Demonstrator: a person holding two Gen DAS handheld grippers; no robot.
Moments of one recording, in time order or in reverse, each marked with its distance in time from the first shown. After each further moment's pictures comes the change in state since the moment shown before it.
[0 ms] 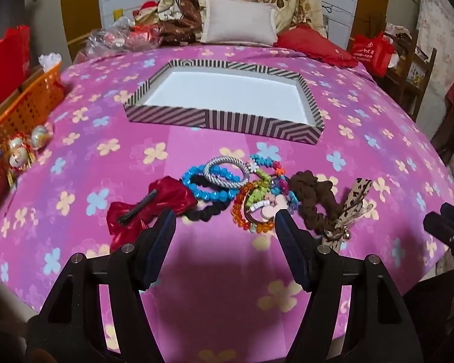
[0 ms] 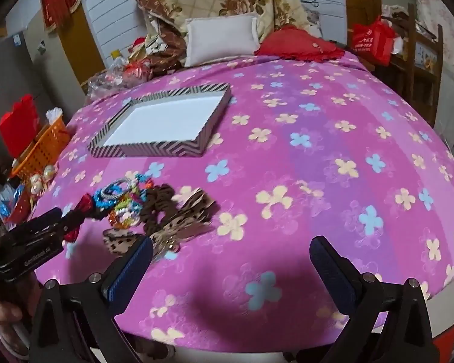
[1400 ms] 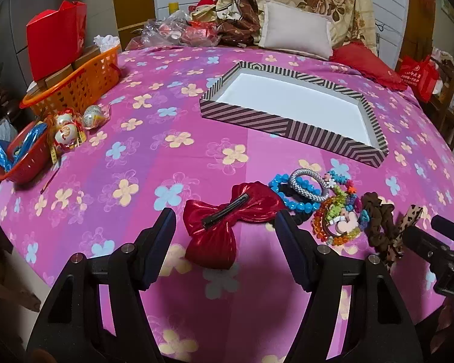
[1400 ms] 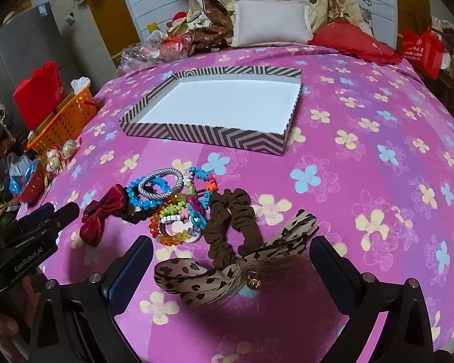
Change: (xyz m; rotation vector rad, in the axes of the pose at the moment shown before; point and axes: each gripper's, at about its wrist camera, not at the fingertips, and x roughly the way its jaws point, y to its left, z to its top) left arm -0.003 0.059 -0.002 -0.135 -0.010 0.196; right arm 0.070 0.072 0.026 -0.078 0.103 0.155
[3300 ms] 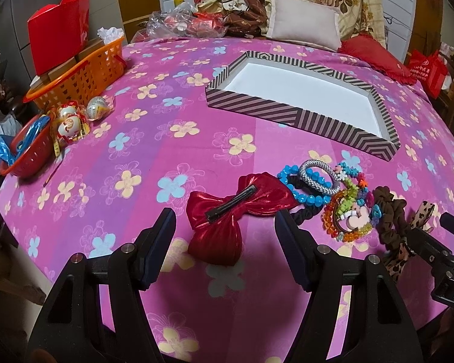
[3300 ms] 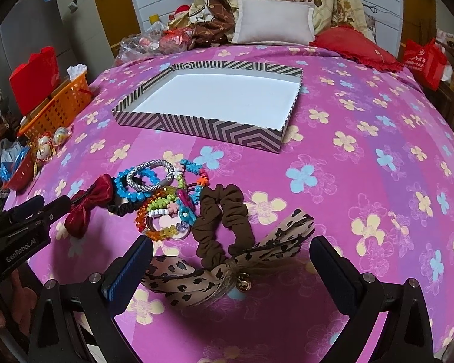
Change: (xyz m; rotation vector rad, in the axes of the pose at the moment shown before) left arm 0.009 -0.001 -0.003 -0.009 0.036 0.037; right arm 0.007 0.001 -0.003 -0.058 0.005 -0.050
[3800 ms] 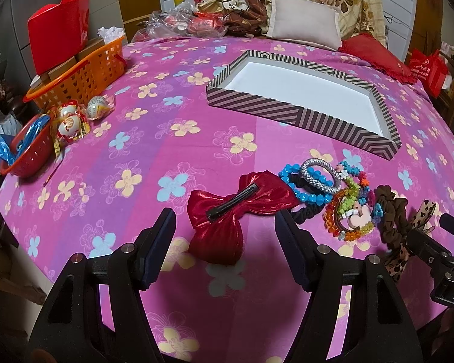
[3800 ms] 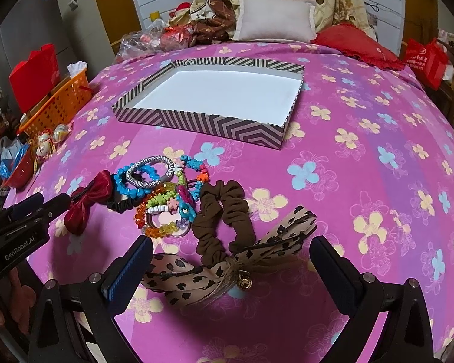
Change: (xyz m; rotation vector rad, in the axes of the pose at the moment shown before) left arm 0.000 -0.001 -0.001 -0.001 0.002 -0.001; right arm 0.002 0.000 -0.001 -0.004 0.010 0.004
